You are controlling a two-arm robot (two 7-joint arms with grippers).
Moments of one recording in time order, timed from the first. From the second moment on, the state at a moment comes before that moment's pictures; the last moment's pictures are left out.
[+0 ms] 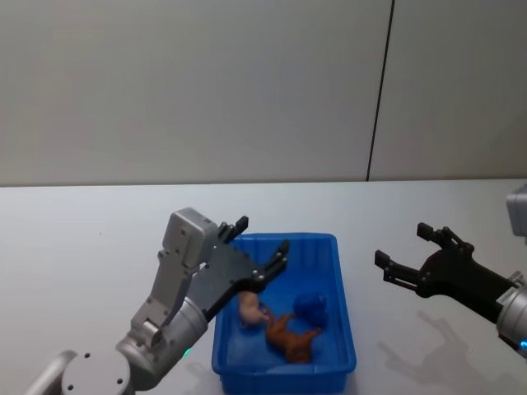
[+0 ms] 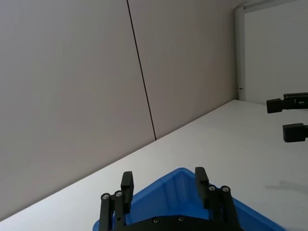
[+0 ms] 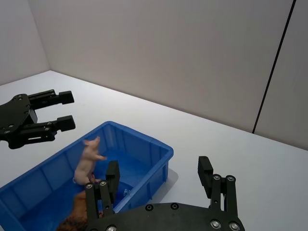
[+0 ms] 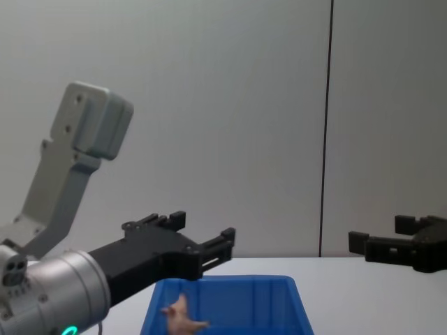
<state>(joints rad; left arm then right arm) -0.18 0.34 0.42 -1.50 -0.25 -0.09 -0.21 0.10 0.41 -0.23 -1.61 0.39 0.14 0.46</state>
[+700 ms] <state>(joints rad) -0.18 0.33 0.43 -1.53 -0.22 -0.09 -0.20 0.10 0.41 -0.23 -1.61 0.39 0.14 0.45</state>
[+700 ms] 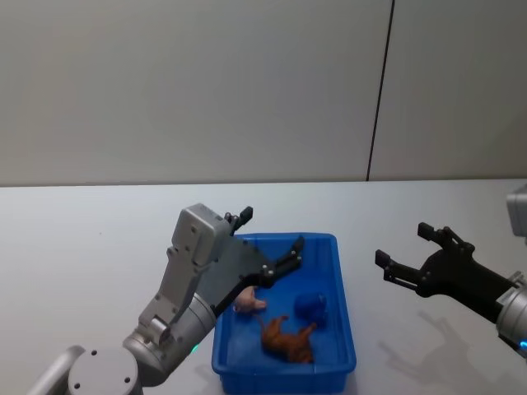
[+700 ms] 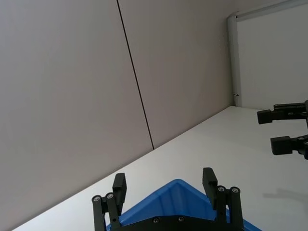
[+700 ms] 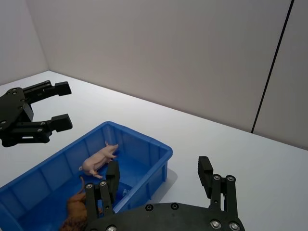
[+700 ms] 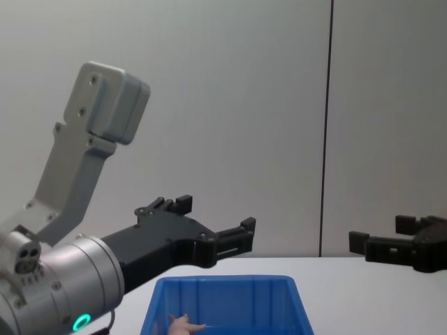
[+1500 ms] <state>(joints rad) -0.24 0.38 0.45 -1.63 -0.20 0.01 -0.01 0.02 0.36 -0.23 -1.72 0.31 0.06 0.17</state>
